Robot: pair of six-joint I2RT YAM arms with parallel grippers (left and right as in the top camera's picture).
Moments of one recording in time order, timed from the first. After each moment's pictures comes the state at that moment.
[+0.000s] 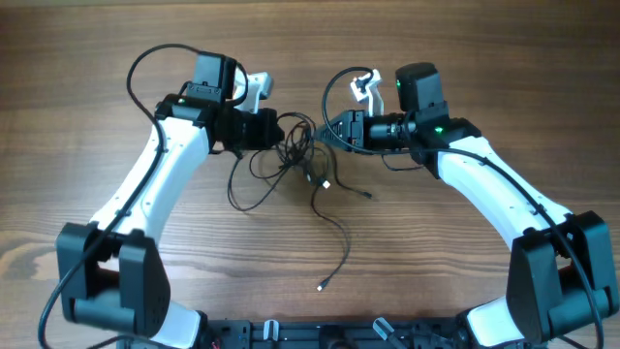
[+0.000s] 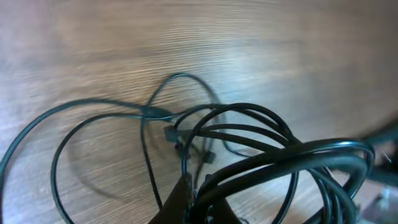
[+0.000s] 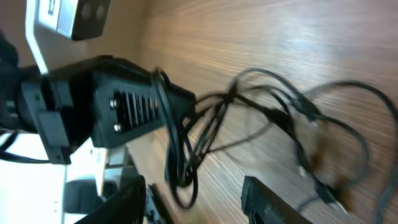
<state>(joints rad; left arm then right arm) -0.21 1.69 1.26 -0.74 0.49 -0.21 0.33 1.67 1.07 -0.23 -0.88 0.52</state>
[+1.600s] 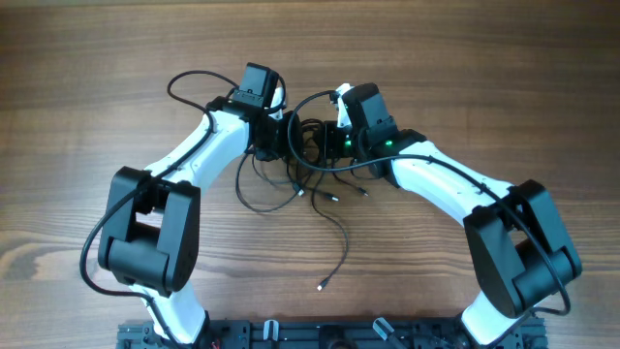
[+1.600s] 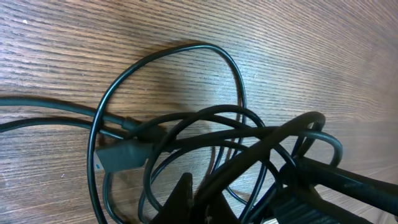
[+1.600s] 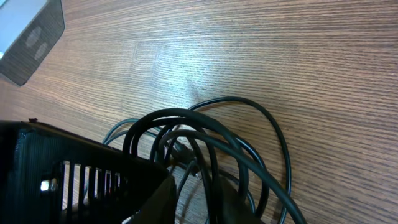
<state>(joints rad) -0.33 1.91 1.26 -0.58 0.41 -0.59 0.51 1.82 1.07 -0.09 -0.27 0.48</state>
